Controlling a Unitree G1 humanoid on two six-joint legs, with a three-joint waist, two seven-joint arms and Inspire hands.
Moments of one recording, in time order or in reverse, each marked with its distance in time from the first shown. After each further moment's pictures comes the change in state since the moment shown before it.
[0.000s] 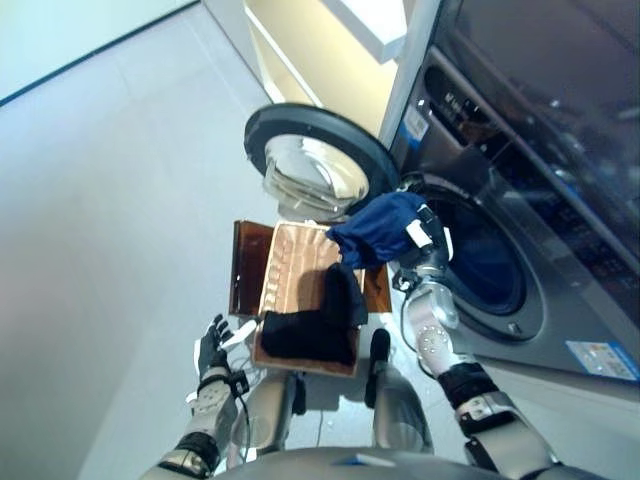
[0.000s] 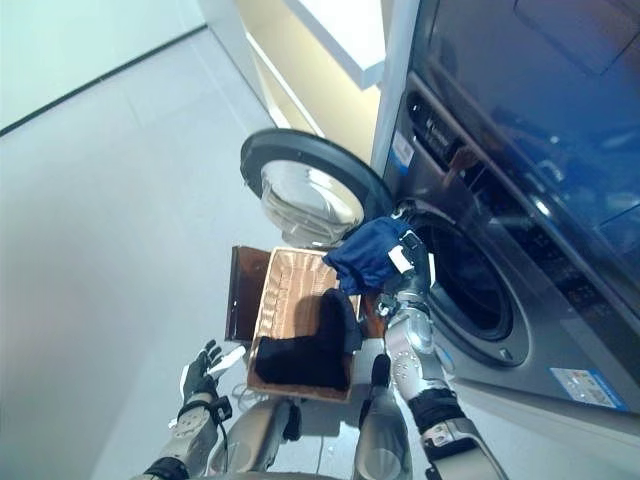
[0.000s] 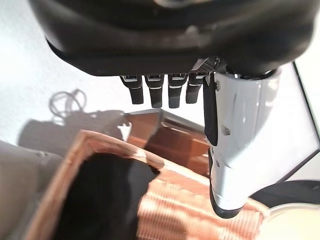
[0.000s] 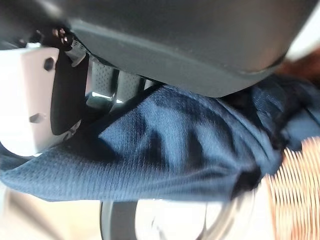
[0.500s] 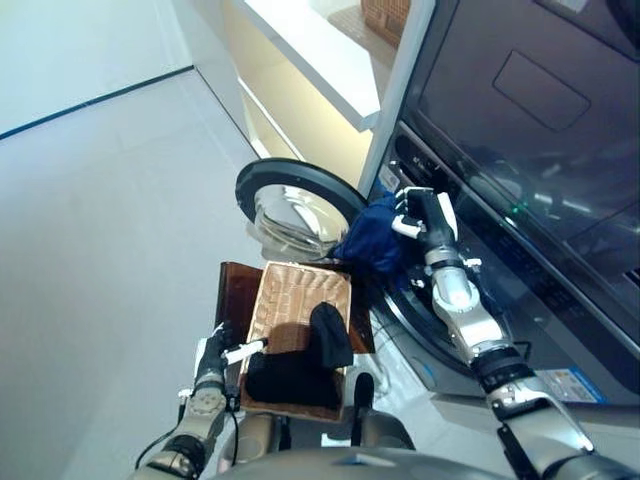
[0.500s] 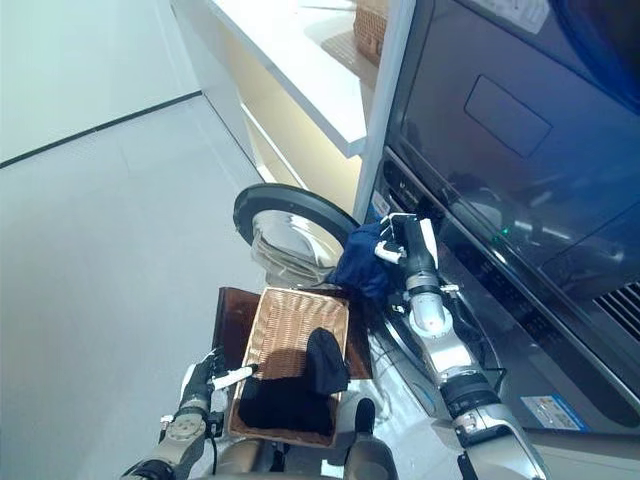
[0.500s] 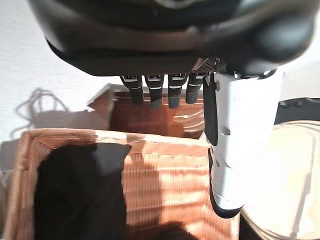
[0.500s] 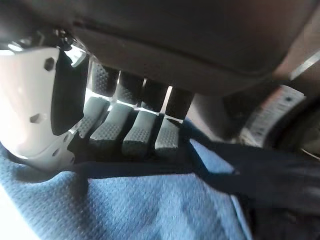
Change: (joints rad) left arm 0.007 0.057 -0.039 -0.036 0.273 0.053 -0.029; right arm -0.055 -0.112 0.038 -0.033 -0.524 0.128 -0.020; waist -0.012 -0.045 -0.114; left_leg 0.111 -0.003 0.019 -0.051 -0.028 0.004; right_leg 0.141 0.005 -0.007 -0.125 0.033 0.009
